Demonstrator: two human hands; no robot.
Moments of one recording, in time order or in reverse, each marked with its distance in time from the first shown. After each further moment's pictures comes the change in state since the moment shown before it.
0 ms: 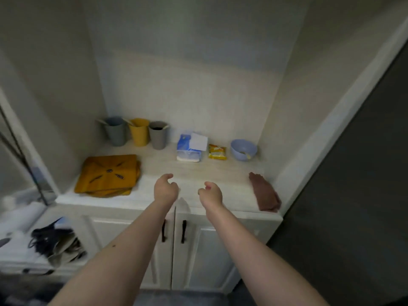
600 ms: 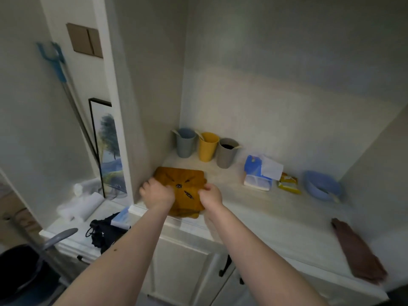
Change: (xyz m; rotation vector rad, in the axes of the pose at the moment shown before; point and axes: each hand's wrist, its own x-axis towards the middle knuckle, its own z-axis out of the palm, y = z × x) left_hand 0.123 -0.079 -0.181 0.326 0.361 -0.259; right_hand 0.013 -0.088 0.215 -0.076 -0.294 -0.020
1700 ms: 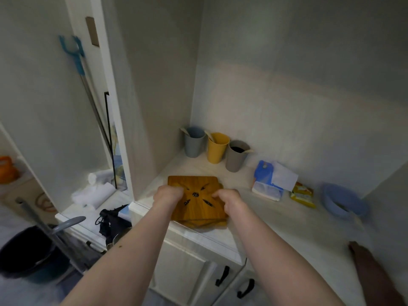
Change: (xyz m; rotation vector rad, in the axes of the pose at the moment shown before) left_hand 0.006 0.018 0.016 -0.175 -0.282 -0.339; right_hand 0.062 -0.001 -0.035 0.007 -0.060 0.290
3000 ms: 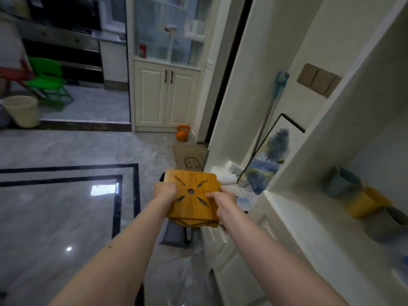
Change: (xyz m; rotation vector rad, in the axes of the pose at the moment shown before) left_hand -0.162 -0.285 -0.209 -0.707 0.655 -0.339; right_hand -0.261 0.125 0.198 -0.356 -0.639 -0.315
